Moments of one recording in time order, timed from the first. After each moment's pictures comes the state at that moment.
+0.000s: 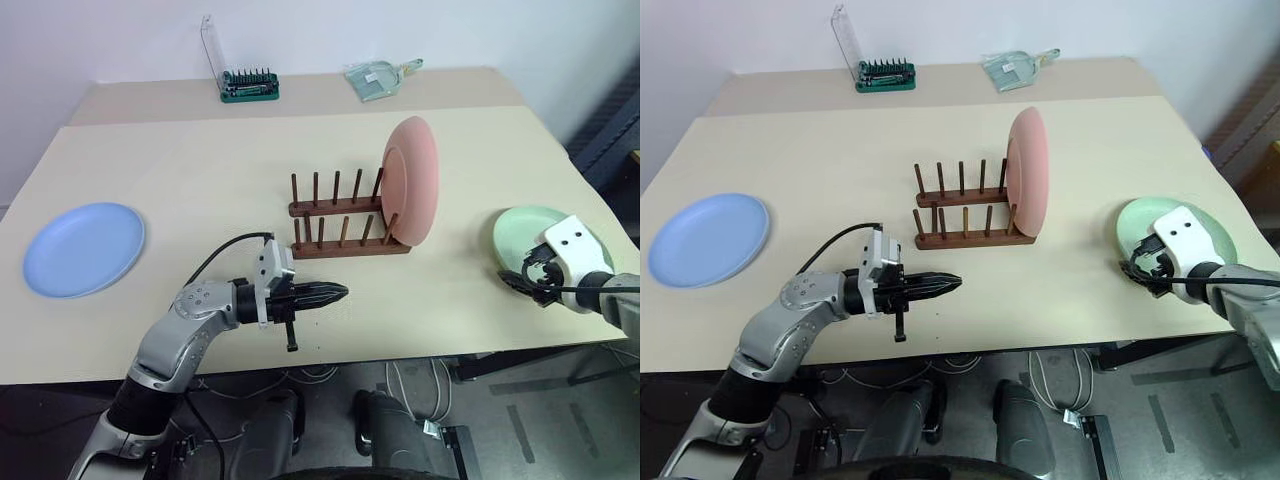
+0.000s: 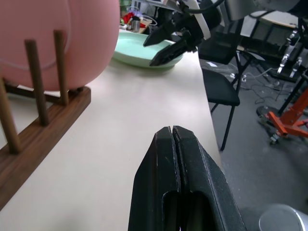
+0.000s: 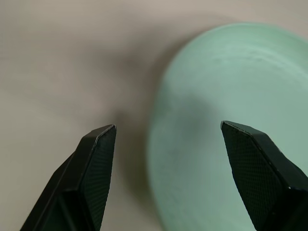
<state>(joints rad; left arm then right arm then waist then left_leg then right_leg) -0.23 0.45 -0.20 -0.26 -0.48 0.38 -1.00 -0.02 -1.06 -0.16 -0.16 0.48 0.69 0.48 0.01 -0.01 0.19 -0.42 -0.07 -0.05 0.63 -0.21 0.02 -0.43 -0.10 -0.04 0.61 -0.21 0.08</state>
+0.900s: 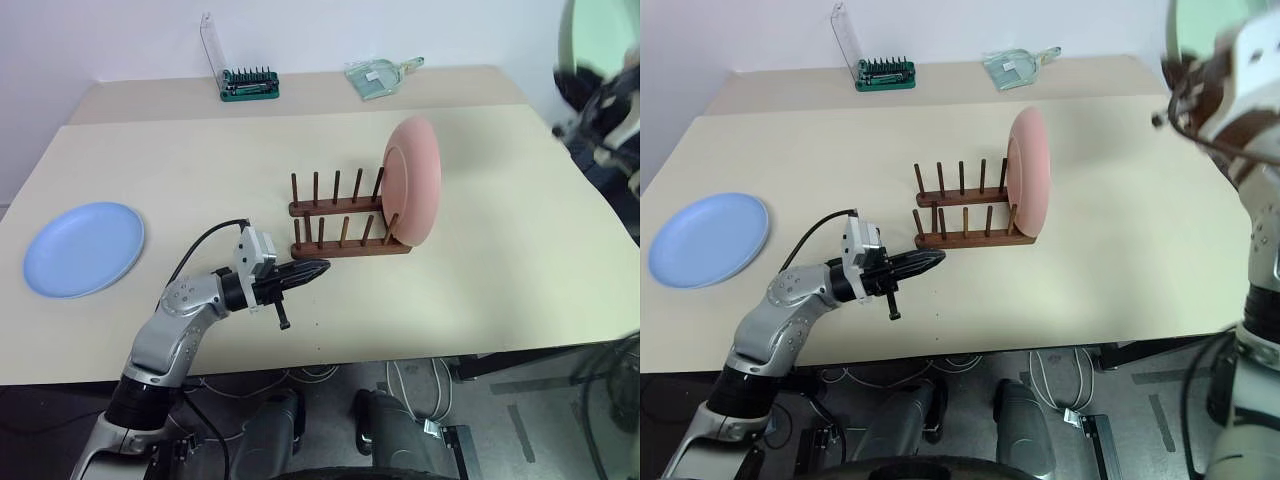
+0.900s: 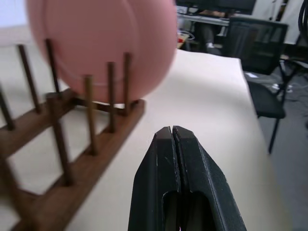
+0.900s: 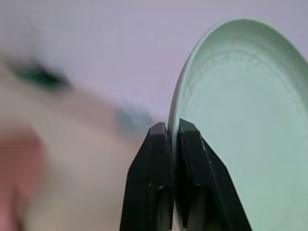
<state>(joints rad) -0.25 0.43 -0.11 -0.20 -0.46 0.28 -0.93 -0.71 -0.83 -0.32 -0.22 0.51 0.56 0.48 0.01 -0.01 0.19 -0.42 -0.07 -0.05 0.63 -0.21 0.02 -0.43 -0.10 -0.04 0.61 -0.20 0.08</state>
